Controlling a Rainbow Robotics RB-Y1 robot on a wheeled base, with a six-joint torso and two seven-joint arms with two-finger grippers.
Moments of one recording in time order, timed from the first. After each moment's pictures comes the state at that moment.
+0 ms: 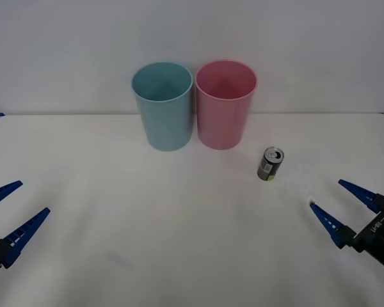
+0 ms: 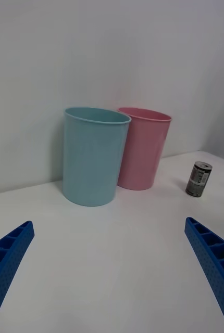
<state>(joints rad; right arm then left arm) 0.16 -0.41 -0.33 -1.34 0.97 -1.09 0.25 0.35 0.40 0.52 -1.66 -0.96 -1.22 0.00</state>
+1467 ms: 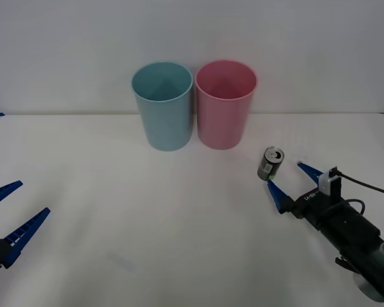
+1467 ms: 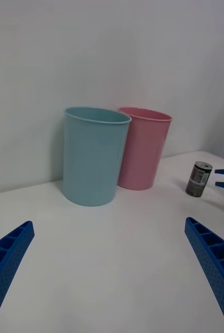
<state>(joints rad) -0.06 -0.26 -0.17 -1.21 1.08 -0.73 0.39 0.35 0.40 0.52 -1.66 -0.96 -1.22 0.00</state>
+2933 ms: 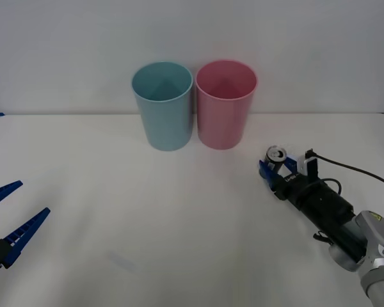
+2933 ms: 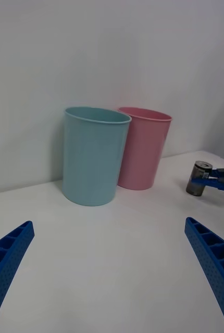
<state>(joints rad) -0.28 -0.23 -0.17 -0.95 1.08 -0.71 0.48 0.35 0.40 0.52 -1.66 -0.96 -1.22 0.00</state>
